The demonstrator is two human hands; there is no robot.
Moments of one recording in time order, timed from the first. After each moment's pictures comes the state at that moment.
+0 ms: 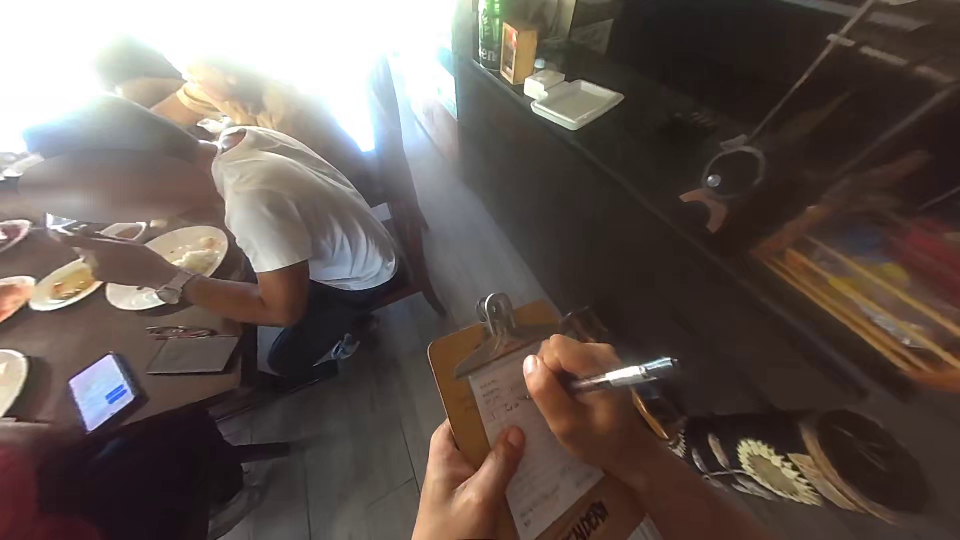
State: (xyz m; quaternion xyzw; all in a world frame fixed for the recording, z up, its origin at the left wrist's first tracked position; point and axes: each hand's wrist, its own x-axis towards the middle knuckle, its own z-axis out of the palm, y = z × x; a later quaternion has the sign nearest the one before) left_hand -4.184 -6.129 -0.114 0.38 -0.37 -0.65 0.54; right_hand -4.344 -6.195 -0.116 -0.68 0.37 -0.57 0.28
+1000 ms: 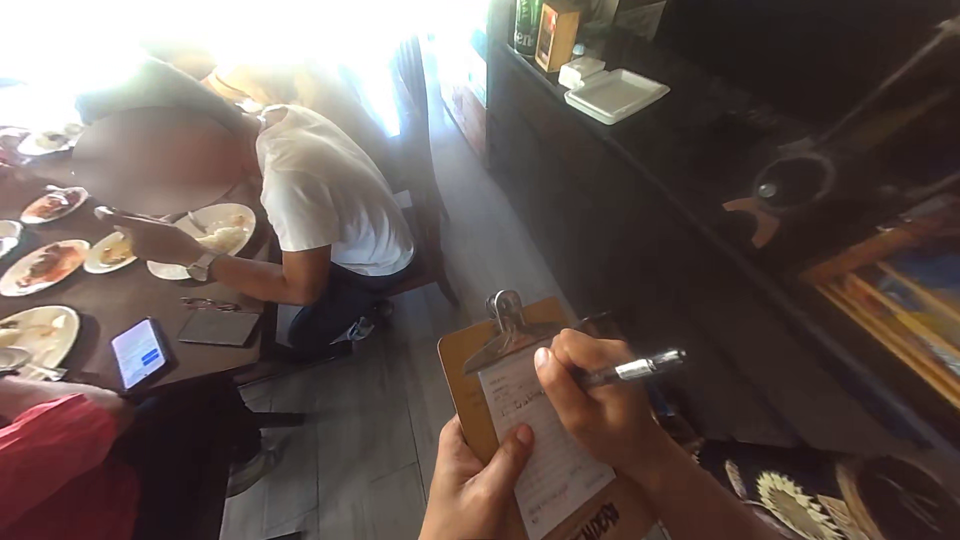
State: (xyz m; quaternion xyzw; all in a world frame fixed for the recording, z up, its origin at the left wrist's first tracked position) left_hand -4.199 -6.142 -0.118 0.39 -0.34 -0.65 0.56; right_hand -4.357 -6.221 -0.119 -0.71 0.36 -0.54 0.29
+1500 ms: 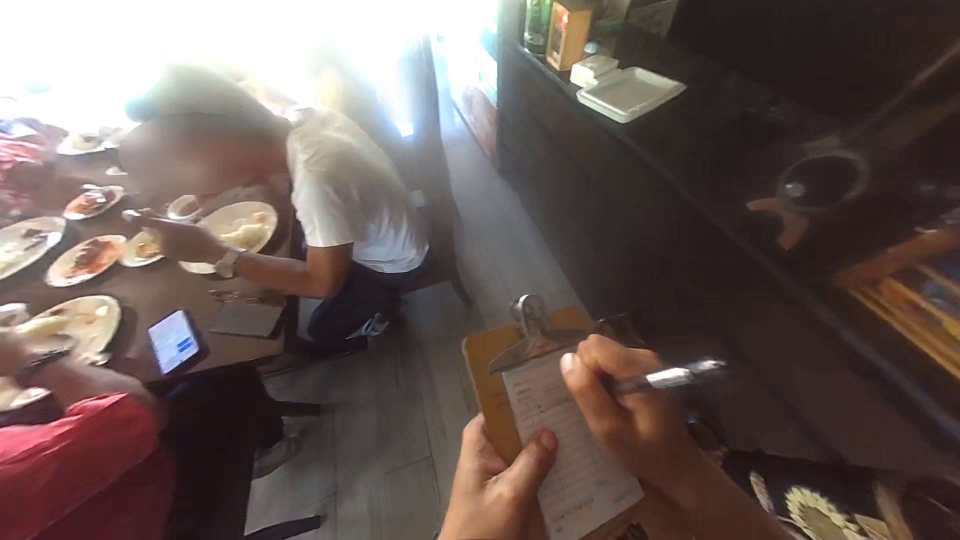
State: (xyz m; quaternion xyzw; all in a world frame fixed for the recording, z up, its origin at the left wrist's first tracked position) left_hand -4.195 -6.138 -0.117 0.38 -0.34 -0.67 0.54; right_hand -4.359 -6.212 -0.124 -0.71 0.38 -0.53 0.27
